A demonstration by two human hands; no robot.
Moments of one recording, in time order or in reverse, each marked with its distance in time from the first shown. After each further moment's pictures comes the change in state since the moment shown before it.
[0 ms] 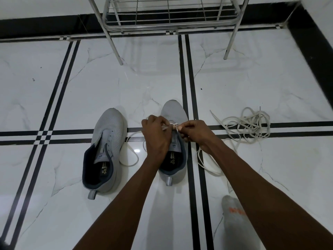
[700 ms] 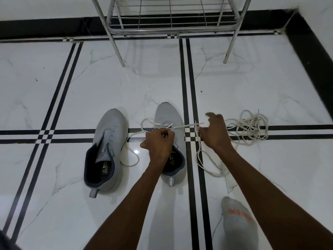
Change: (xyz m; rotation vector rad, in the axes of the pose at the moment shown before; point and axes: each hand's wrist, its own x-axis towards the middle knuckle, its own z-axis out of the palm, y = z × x) left_hand -0.021 0.004 -0.001 -0.122 -0.055 -0.259; right_hand -0.009 0.010 -0.040 -0.714 0.419 -0.314
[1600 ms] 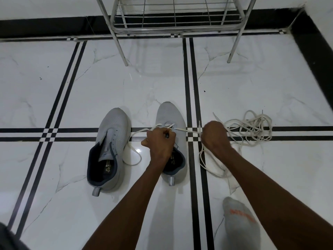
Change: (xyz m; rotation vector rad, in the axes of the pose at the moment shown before) left_hand 0.006 -0.008 0.000 0.137 0.030 0.069; right_hand 0.005 0.004 0.017 -0.331 -0.116 -0.075
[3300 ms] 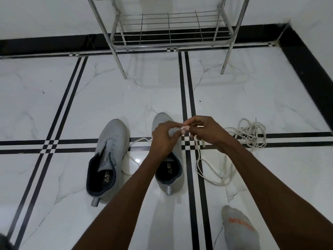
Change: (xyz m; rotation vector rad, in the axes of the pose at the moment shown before) left_hand 0.024 0.036 -0.019 -0.206 -0.301 0.272; right_hand 0.000 -0.027 -0.071 0.908 -0.289 -0.073
